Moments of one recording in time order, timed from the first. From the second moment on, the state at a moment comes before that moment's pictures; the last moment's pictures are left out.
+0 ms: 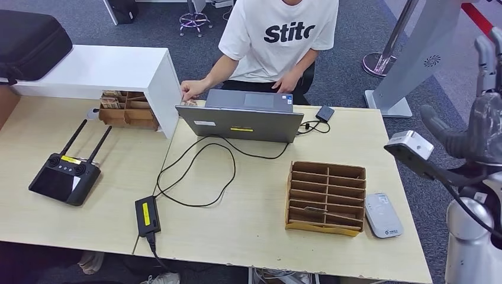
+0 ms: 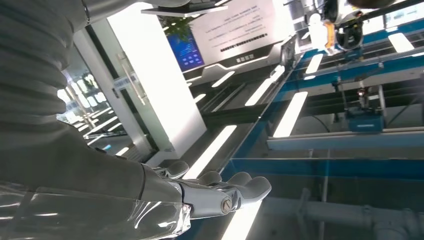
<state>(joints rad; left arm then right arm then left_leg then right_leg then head) -0.13 -0.02 -1.40 -0.02 1.57 0.27 -0.09 -0.39 -0.20 -0.16 -1.80 1.23 -0.19 -0.24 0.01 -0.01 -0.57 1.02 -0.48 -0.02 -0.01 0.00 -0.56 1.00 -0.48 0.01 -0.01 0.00</state>
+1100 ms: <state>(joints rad) -0.12 -0.04 -1.33 -0.02 1.57 0.28 -0.12 0.07 -0.11 -0.23 -2.11 1.19 -0.41 -0.30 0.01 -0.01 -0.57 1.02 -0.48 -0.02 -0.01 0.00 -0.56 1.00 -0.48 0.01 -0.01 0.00</state>
